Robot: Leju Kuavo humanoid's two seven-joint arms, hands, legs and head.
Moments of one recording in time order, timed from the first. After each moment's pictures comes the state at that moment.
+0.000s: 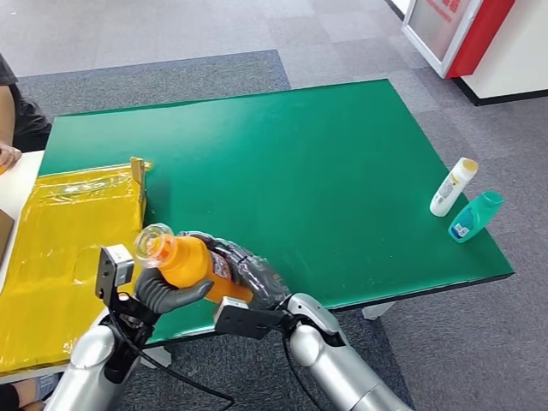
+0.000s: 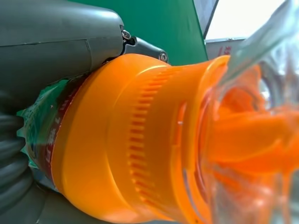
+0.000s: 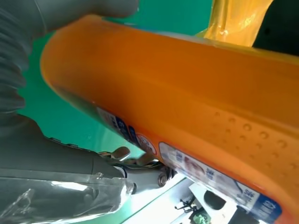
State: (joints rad) left arm -0.21 -0.07 -0.34 -1.36 -0.02 -0.34 -0.31; right arm -0.21 0.16 0.41 -1.18 0.83 -0.06 -0.31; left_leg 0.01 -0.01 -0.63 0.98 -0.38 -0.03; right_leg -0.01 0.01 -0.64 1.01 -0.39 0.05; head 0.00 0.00
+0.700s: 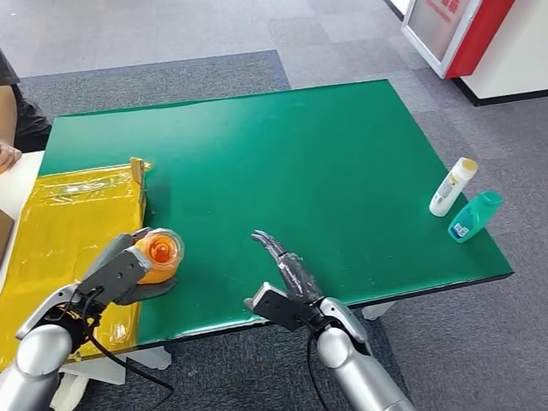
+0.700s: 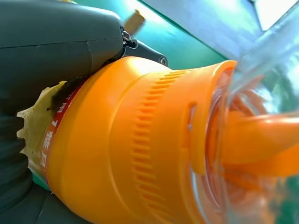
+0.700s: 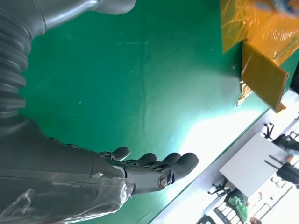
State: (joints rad) left arm -0.26 0.19 -0.36 -1.59 -0.54 -0.26 -0.02; right arm -0.11 0.13 0.25 -1.29 0.77 -0.05 -0.30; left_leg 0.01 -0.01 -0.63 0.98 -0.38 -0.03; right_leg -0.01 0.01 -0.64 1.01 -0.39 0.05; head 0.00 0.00
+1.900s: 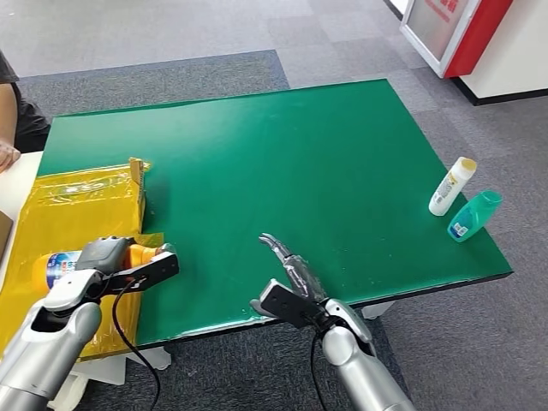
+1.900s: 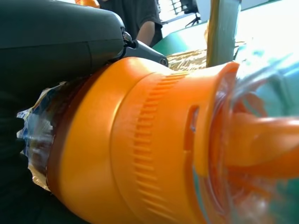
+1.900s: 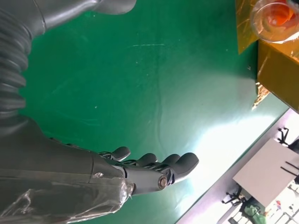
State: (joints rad) left arm -0.44 0.14 -0.40 -1.12 -1.28 -0.23 0.14; right arm -0.11 0.15 0.18 -1.26 0.78 0.01 -0.31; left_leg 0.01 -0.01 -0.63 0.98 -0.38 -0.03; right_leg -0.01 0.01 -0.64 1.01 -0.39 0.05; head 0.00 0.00
